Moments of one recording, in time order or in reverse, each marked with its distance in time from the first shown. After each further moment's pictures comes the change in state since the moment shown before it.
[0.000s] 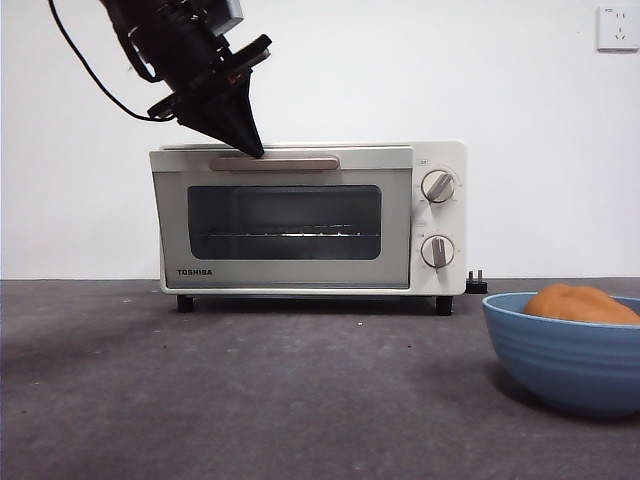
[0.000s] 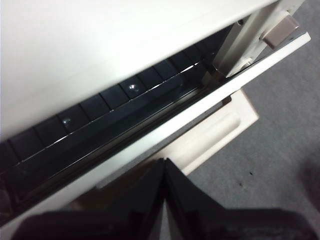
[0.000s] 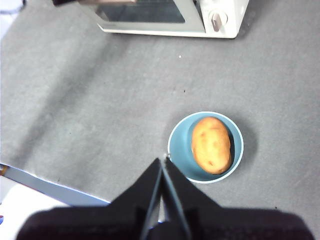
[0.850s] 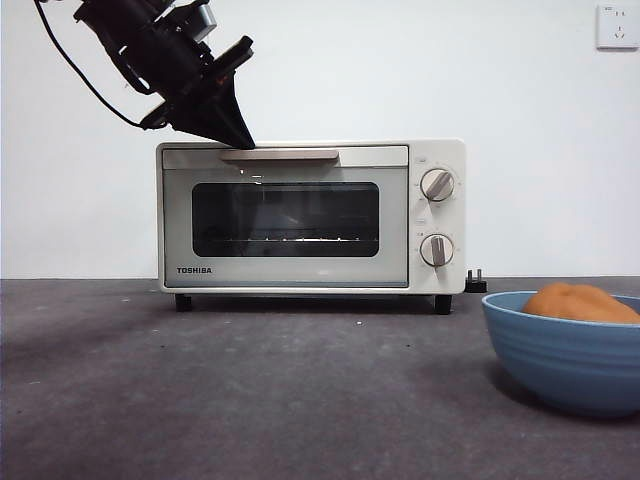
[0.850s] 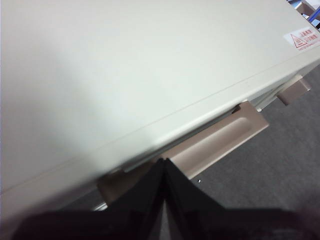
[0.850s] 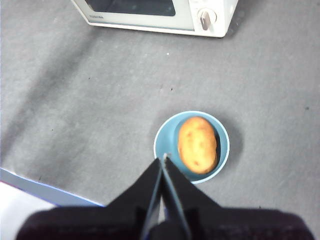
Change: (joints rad) left arm 0.089 0.074 0.093 0.073 0.145 -0.098; right arm 0.000 0.040 0.000 -0.007 0.035 -0.035
